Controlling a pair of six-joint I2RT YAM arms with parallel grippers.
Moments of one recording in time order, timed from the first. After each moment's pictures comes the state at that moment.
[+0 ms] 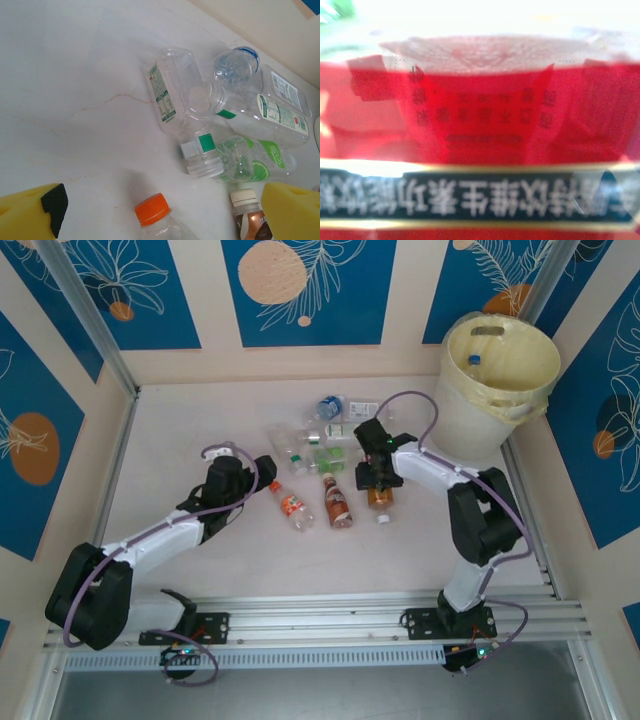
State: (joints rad) left arm -0.48 1.27 0.62 0.12 -0.18 -0.77; right arm 0.46 1.72 1.21 -0.73 0.18 0.35
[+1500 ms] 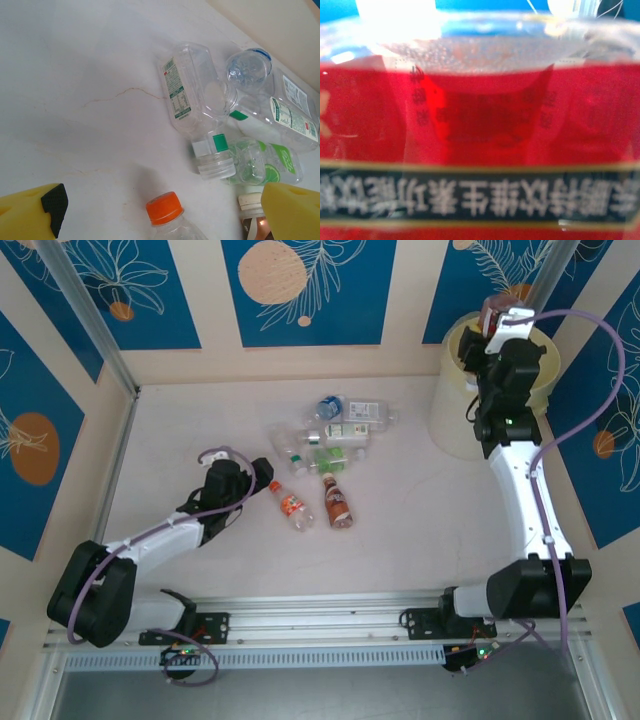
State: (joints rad) left arm -0.45 1.28 0.57 0.16 -0.17 -0.82; right arm -0.02 1.37 1.48 -0.09 0.21 0.00
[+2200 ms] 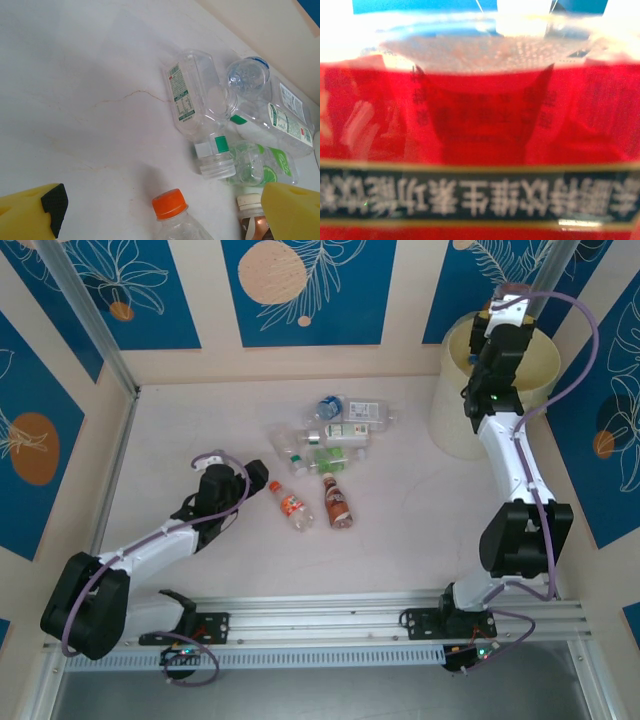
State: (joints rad) left arm -0.44 1.22 0.53 0.17 -0.17 -0.84; right arm -0.03 1.61 1.53 0.17 0.40 -0.20
